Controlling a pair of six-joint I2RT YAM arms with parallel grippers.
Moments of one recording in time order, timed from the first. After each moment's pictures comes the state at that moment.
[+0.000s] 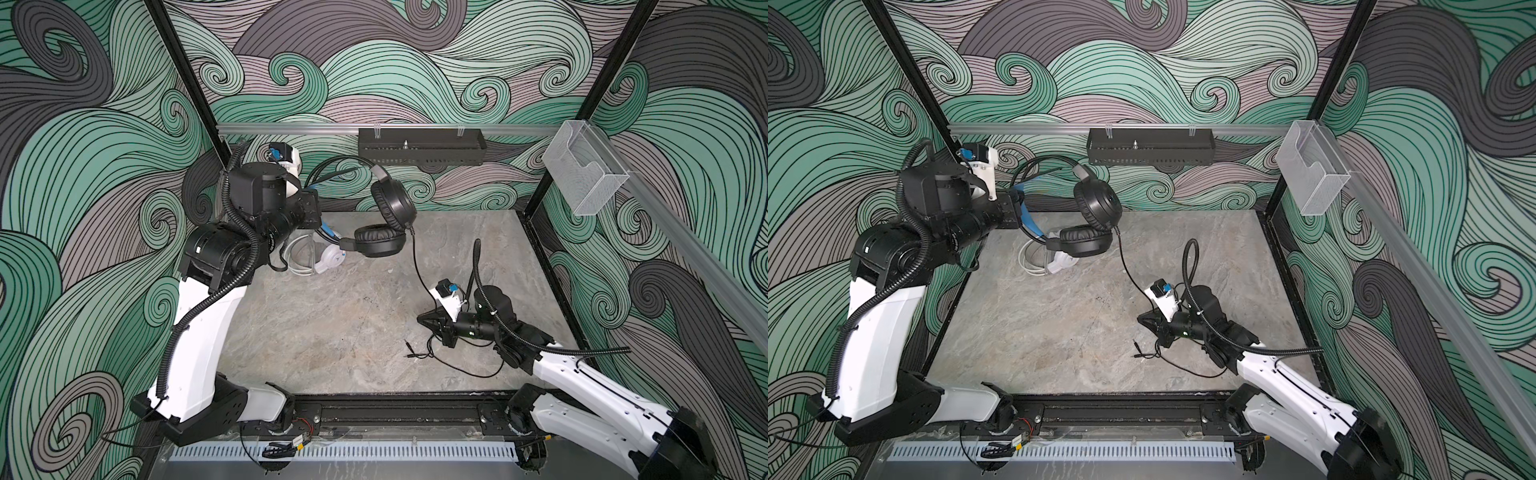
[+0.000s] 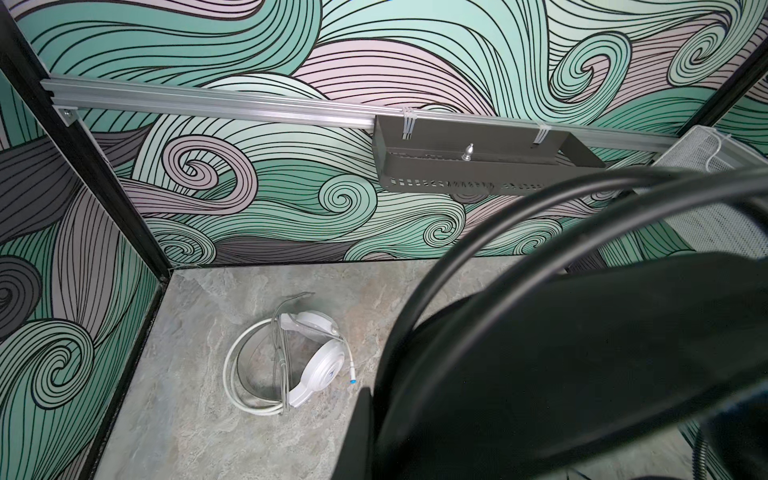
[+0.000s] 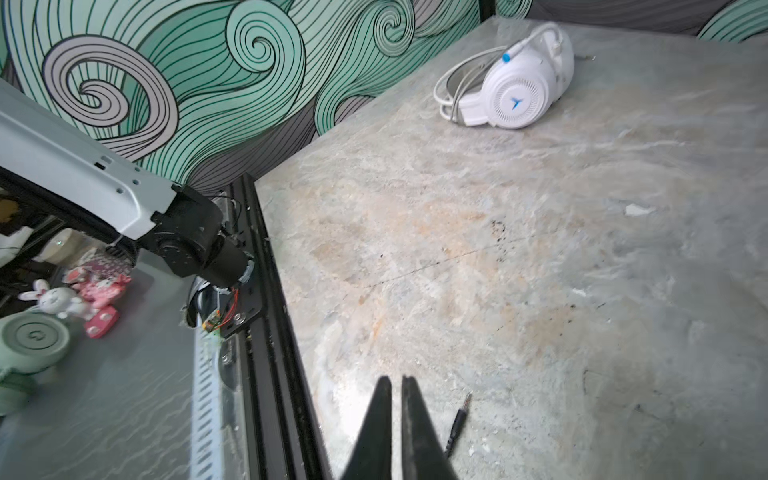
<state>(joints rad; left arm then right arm) -0.44 1.37 2.12 -1.13 -0.23 -0.26 0.67 0.90 0.57 -0.15 -0.50 0.08</state>
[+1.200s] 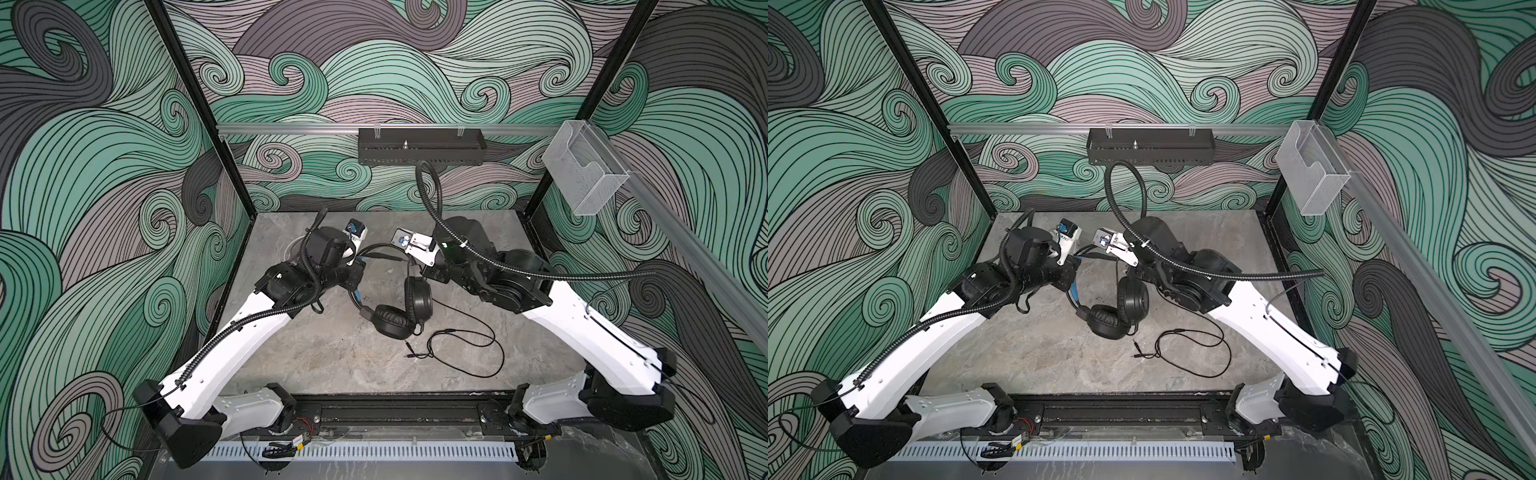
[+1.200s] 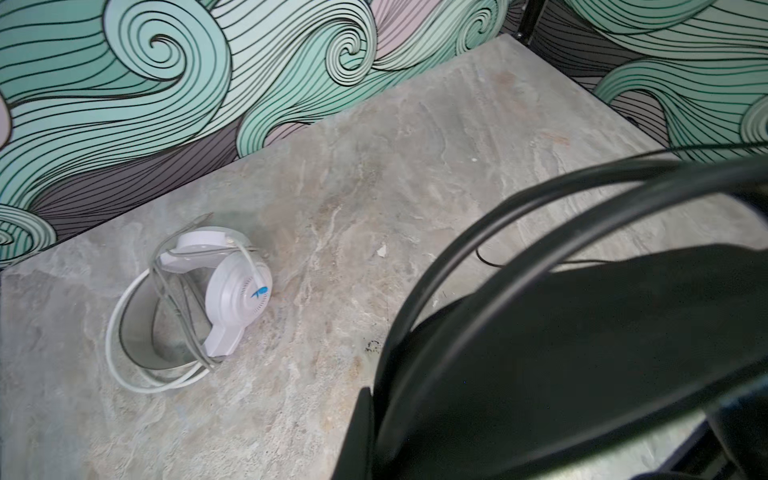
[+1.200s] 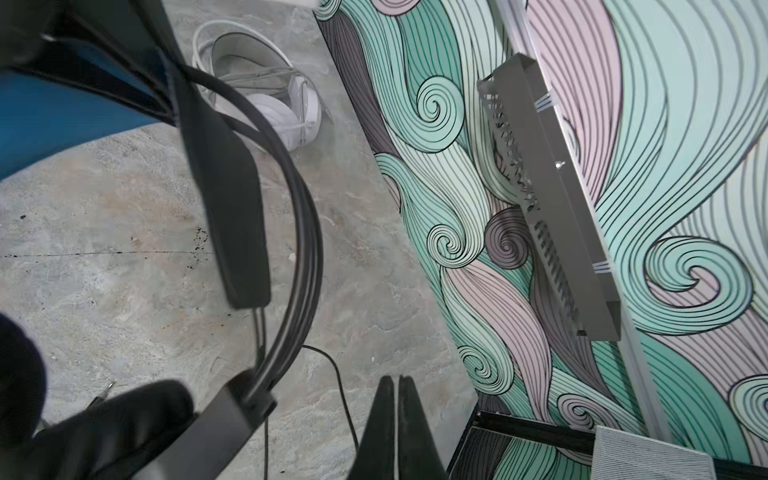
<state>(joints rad) -0.63 1.16 1.30 -0.79 -0.10 -0.04 0.96 1.44 1.79 -0.99 0.49 -0.61</state>
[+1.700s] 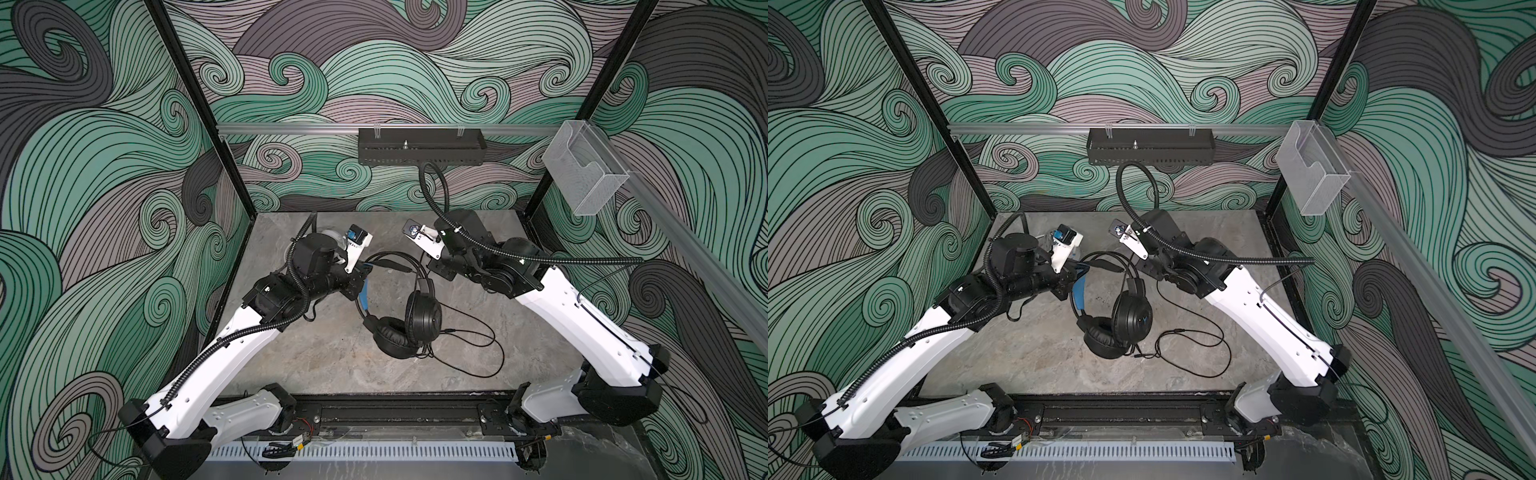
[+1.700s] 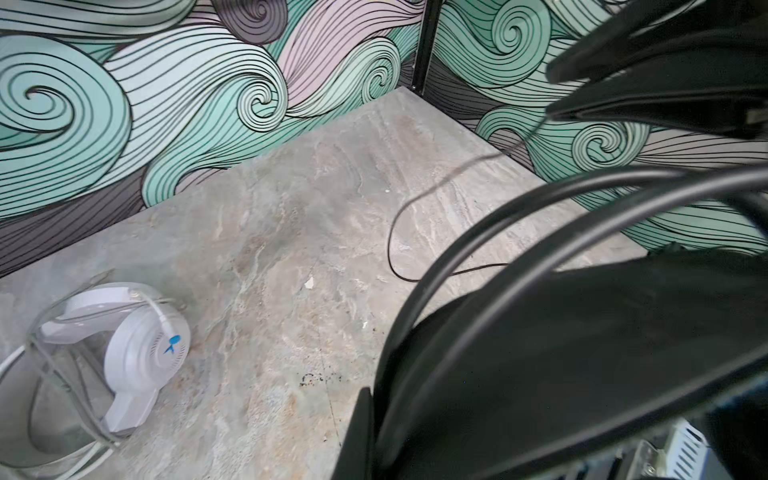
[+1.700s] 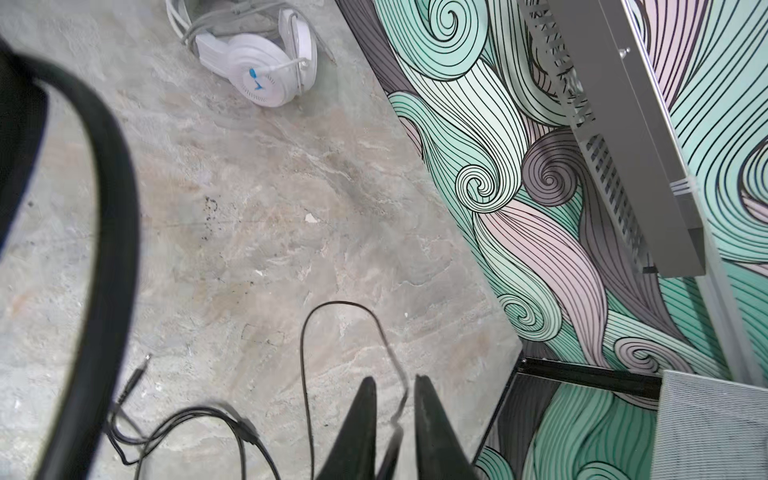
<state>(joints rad) -0.63 1.09 1.25 -0.68 0.16 -0.03 0.85 1.45 1.79 -1.08 0.41 -0.47</state>
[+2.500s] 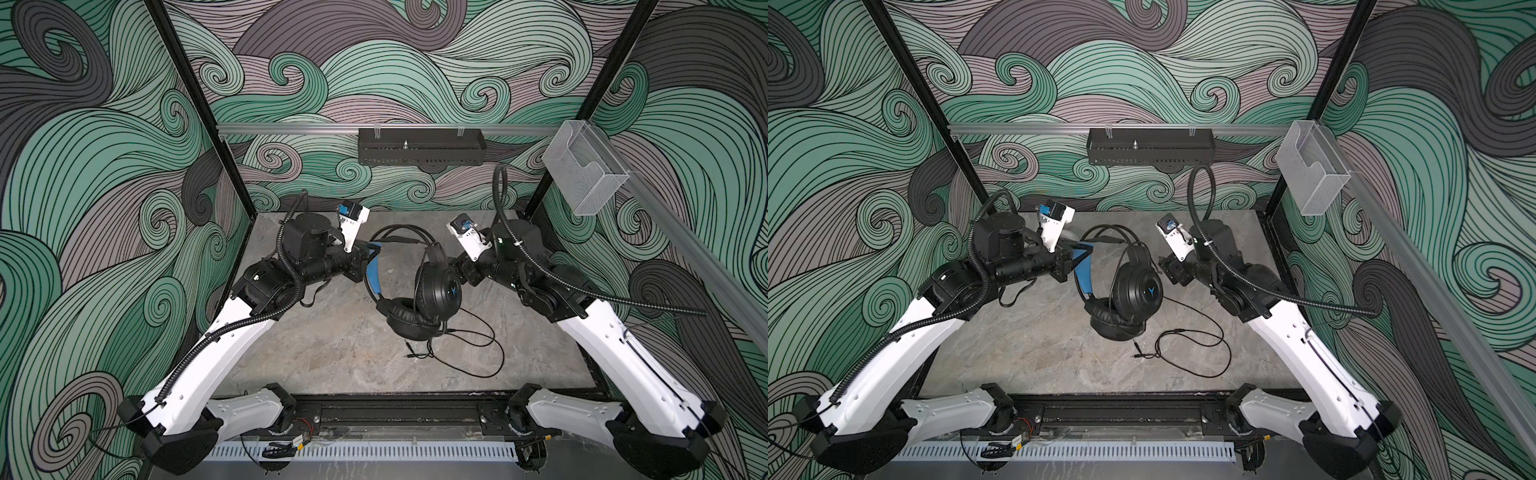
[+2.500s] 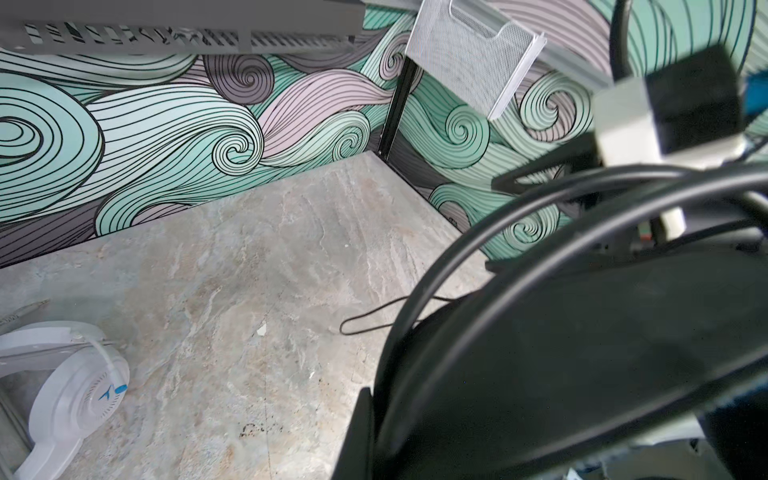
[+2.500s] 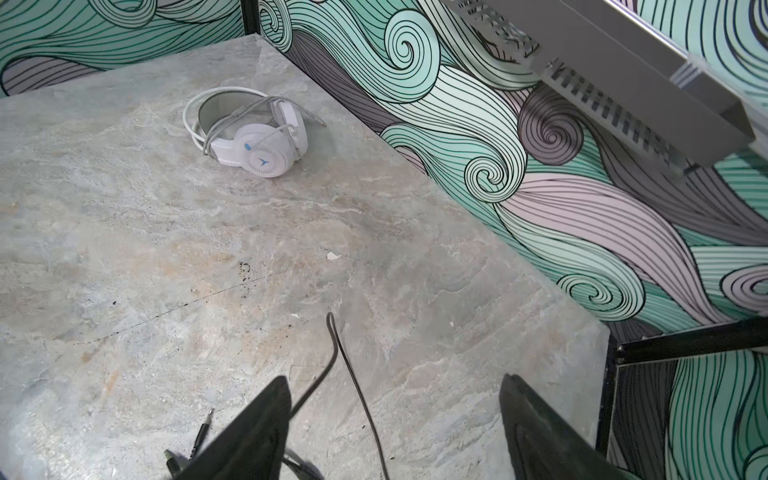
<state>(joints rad) -0.63 1.17 1.51 -0.72 0.21 -0.24 0.62 1.09 1.37 -0.78 0.11 -0.30</state>
